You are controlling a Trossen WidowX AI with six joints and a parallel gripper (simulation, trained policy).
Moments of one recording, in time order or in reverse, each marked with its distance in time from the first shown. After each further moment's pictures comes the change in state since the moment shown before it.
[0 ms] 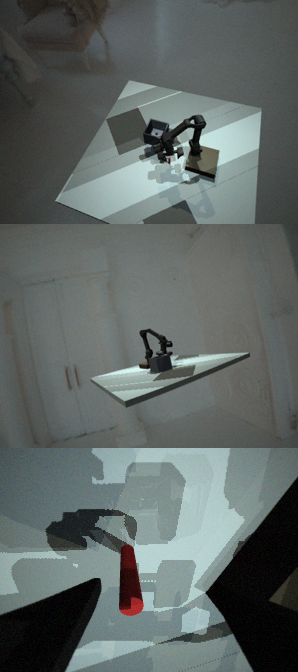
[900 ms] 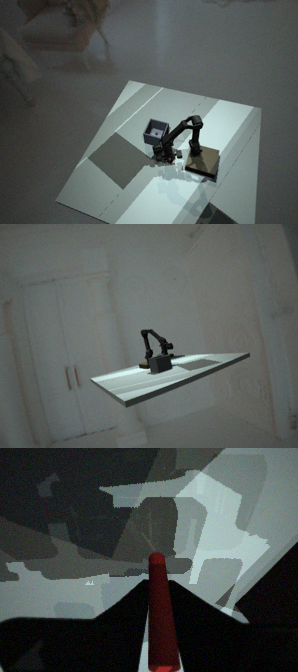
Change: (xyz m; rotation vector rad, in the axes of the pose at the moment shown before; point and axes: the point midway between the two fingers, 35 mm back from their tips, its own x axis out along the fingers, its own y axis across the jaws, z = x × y) arm 0.027 0.018 0.000 0.007 0.041 0.056
